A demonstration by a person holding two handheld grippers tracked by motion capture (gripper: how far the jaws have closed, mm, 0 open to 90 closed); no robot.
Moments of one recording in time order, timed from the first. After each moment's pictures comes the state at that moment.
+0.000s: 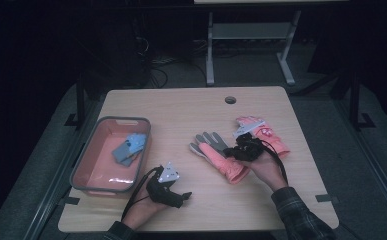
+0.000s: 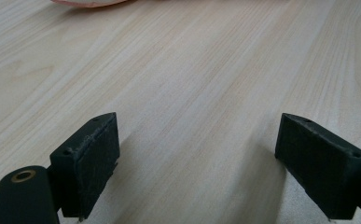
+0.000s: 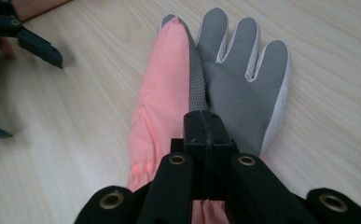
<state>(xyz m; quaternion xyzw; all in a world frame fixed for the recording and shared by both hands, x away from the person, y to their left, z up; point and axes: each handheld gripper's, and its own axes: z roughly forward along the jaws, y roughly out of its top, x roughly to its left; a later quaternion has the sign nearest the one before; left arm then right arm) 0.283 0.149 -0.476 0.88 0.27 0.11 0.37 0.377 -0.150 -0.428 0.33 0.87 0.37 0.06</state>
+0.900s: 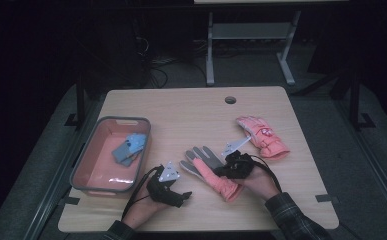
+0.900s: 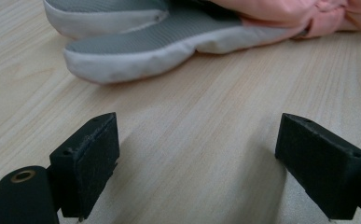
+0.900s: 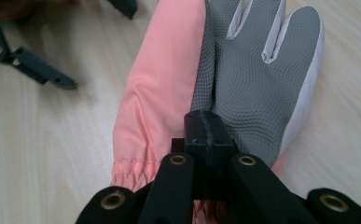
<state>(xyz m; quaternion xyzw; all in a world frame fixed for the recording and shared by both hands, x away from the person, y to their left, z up) 0.285 0.148 -0.477 0.88 0.27 0.11 0.37 0.338 -0.122 -0.447 0.26 0.90 0.35 0.01</state>
